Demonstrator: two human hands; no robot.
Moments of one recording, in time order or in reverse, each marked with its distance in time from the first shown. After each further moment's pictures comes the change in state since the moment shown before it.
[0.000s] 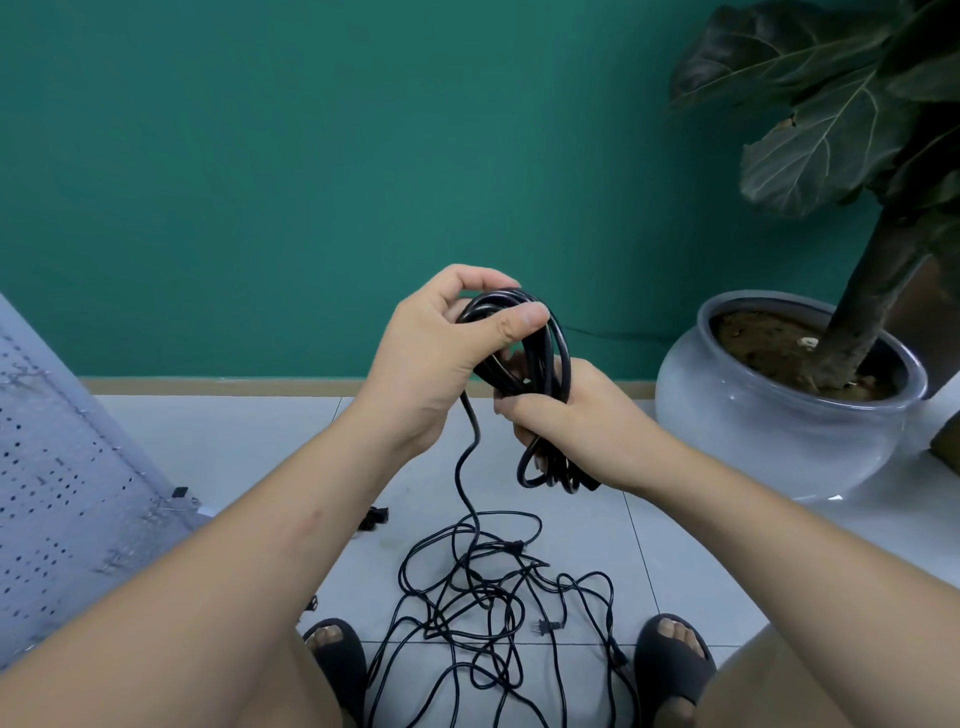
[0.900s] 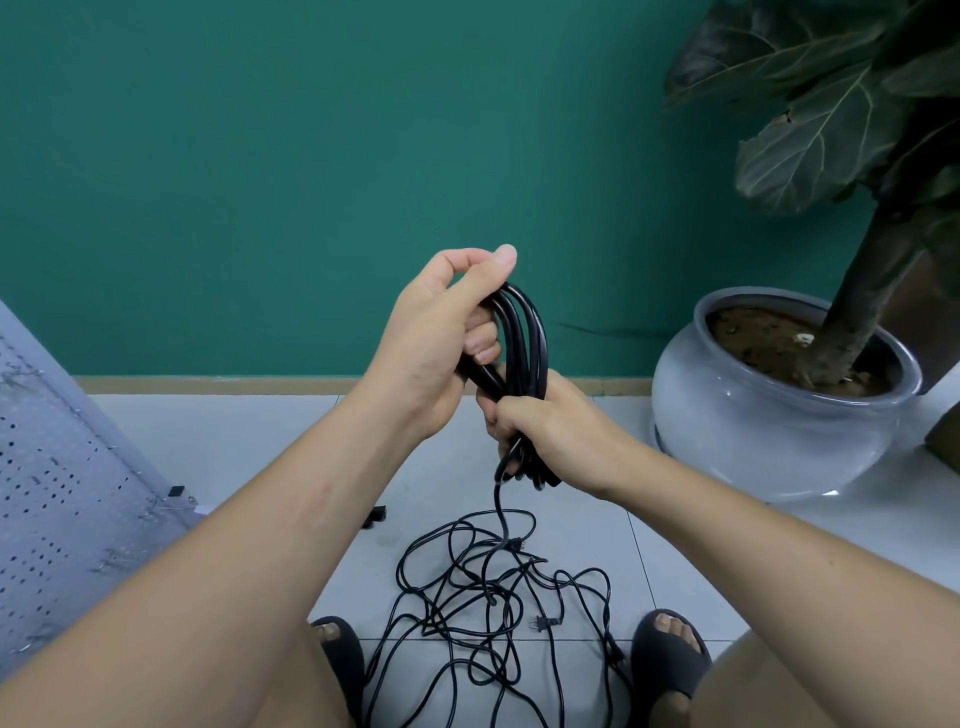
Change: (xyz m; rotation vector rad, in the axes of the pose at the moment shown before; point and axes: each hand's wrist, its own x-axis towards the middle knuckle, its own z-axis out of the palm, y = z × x) left_hand 0.015 0.001 0.010 -0.251 0.007 -0.092; right_hand 0.008 0.004 0.019 0.138 -0.094 0.072
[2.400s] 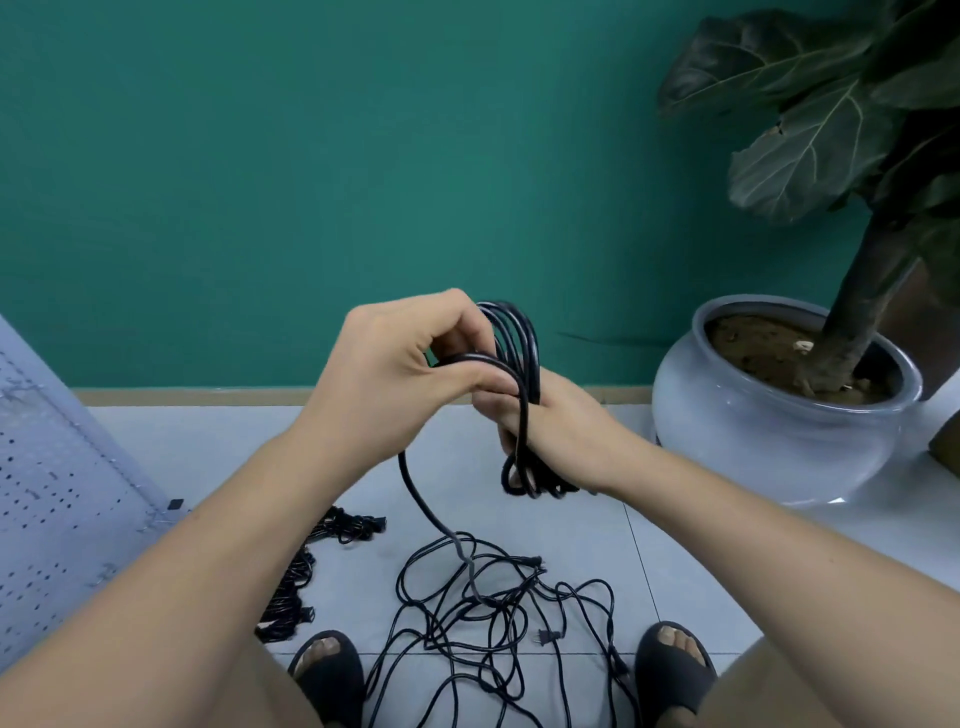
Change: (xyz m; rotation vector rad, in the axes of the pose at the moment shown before) left_hand -0.031 0.018 -0.036 0.943 -0.139 0.583; right_hand 0.008 0.005 -0.014 -0.310 0.113 -0.076
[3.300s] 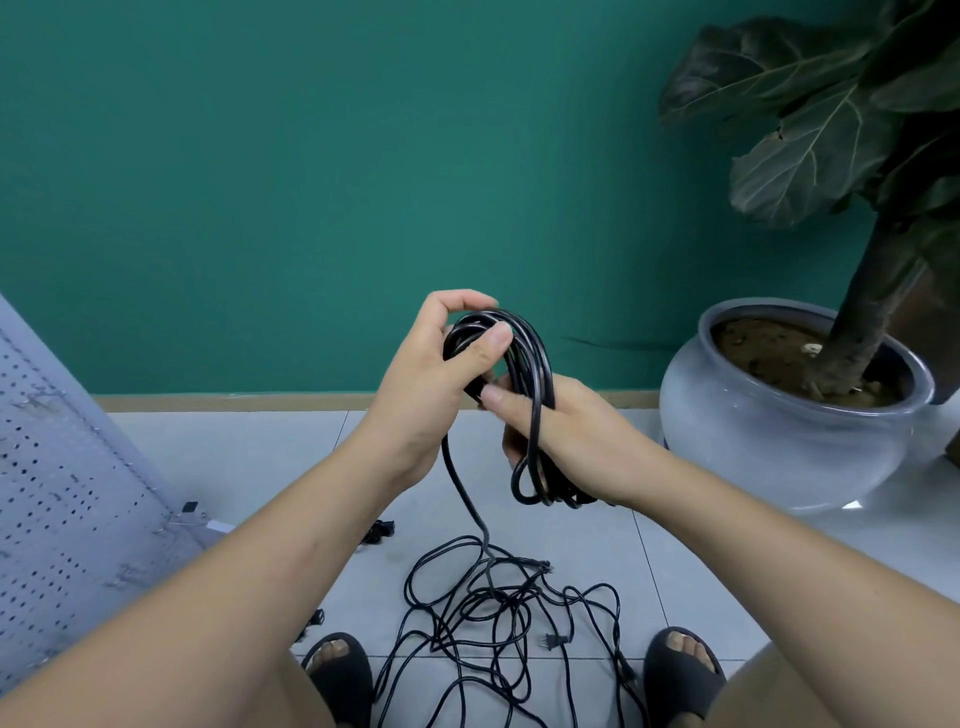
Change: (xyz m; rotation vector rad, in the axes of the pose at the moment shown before) left_hand 0.003 -0.008 0.038 -0.671 0.055 -0.451; right_hand -0.024 -0.011 -0.011 0.211 -0.036 0.006
